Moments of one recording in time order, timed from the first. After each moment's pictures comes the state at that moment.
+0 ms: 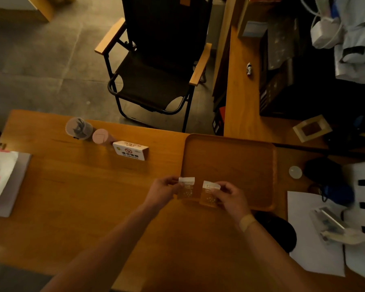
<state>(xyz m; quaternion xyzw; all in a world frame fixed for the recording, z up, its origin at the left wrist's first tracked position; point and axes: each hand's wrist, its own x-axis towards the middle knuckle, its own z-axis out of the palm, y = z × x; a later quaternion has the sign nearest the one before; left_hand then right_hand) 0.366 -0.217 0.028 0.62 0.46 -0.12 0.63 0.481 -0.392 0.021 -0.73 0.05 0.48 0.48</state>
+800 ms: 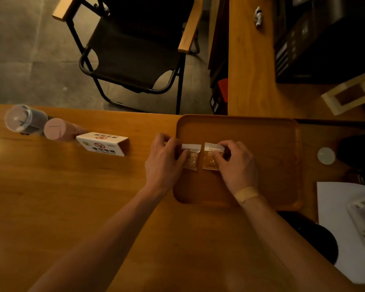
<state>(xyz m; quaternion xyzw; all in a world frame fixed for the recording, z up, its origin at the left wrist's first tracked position) 0.426 -0.198 -0.063 0.90 0.33 0.01 0.30 0.528 -0.347 -0.045 -0.93 -0.15 0.20 0.26</state>
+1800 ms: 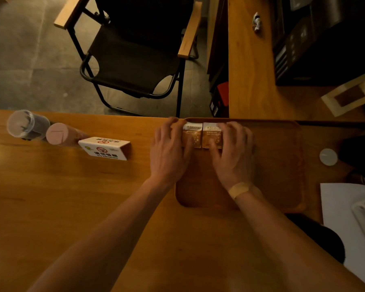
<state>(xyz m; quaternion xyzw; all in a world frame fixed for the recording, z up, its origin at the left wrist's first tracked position) 0.449 -0.187 -0.066 0.94 0.27 0.07 0.22 0.532 -0.325 -0.048 -0.95 -0.25 0.06 0.16</state>
